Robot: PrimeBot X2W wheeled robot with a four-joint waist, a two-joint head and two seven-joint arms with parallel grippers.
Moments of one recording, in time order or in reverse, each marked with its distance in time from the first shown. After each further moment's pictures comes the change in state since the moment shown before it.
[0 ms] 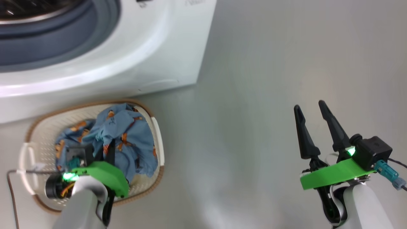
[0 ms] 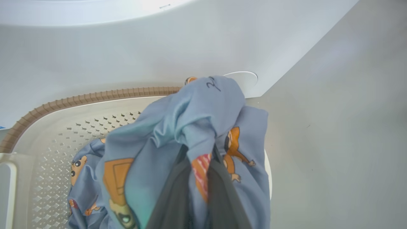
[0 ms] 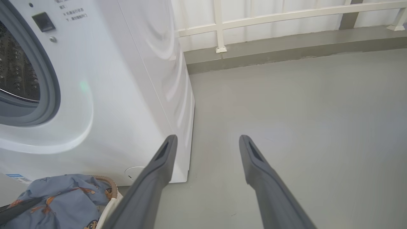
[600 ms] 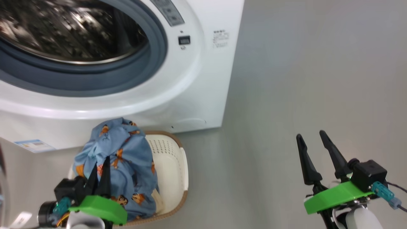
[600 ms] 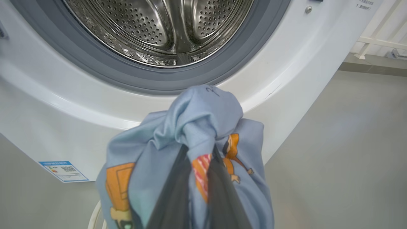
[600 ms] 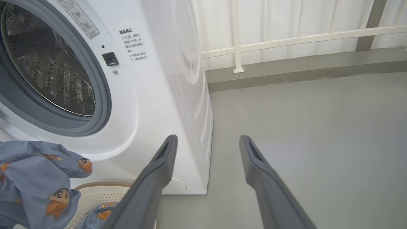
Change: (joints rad) left arm 0.338 -0.007 0.132 -0.489 0.075 0.034 0.000; right arm 0.103 -0.016 -0.008 0.045 0.000 0.000 0.000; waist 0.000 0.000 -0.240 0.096
